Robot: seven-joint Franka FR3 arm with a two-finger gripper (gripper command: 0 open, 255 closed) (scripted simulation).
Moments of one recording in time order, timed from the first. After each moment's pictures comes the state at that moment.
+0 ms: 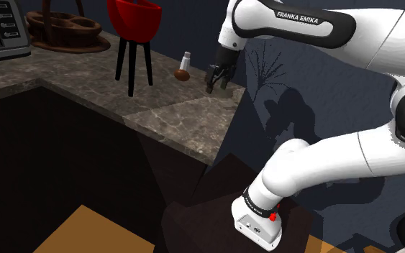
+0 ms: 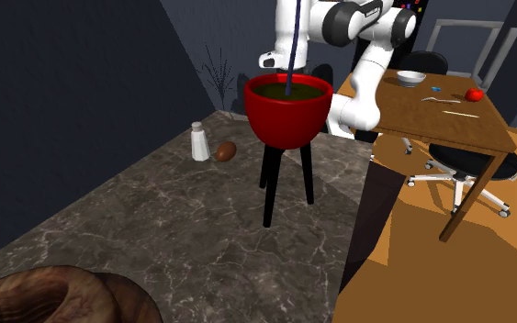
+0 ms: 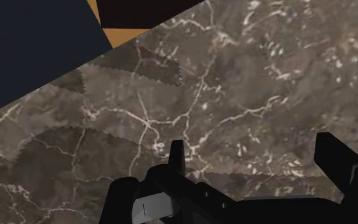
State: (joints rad) arm -0.02 -0.62 -0.04 -2.32 -0.02 1.67 -0.03
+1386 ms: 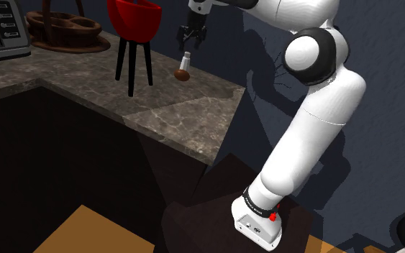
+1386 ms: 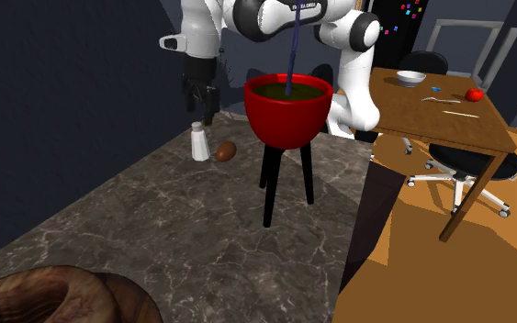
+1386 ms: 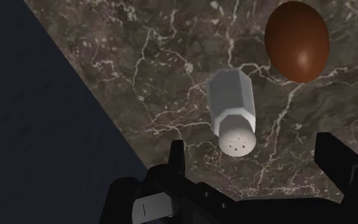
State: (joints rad) arm -0.07 0.10 -0.11 -1.50 -0.05 1.75 -0.11
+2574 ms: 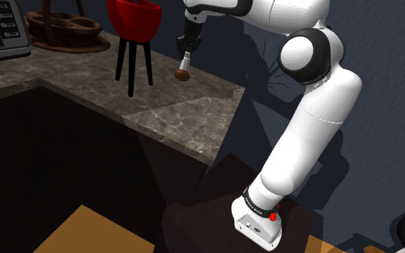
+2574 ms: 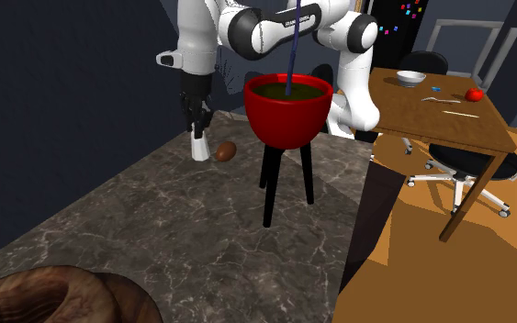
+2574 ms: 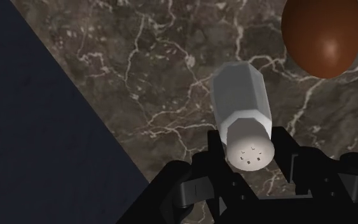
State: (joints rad) arm -0.07 0.13 -0.11 -1.56 -0.05 1.85 -0.11
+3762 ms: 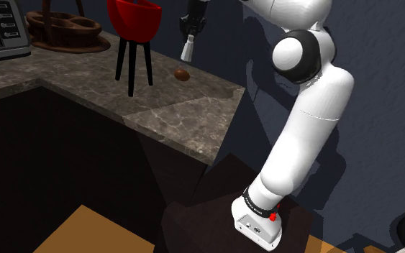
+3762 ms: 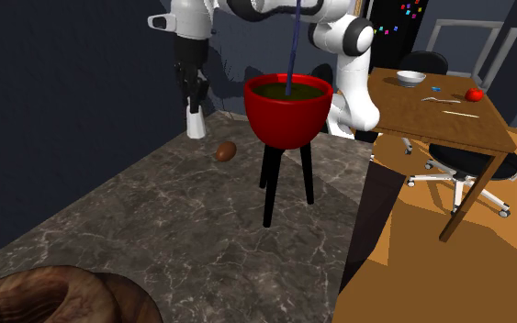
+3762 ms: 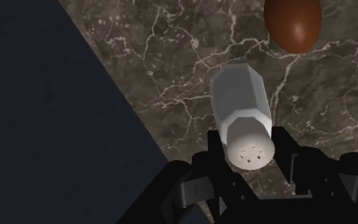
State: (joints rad) arm -0.08 0.18 -0.11 -1.29 -0.04 1.63 -0.12
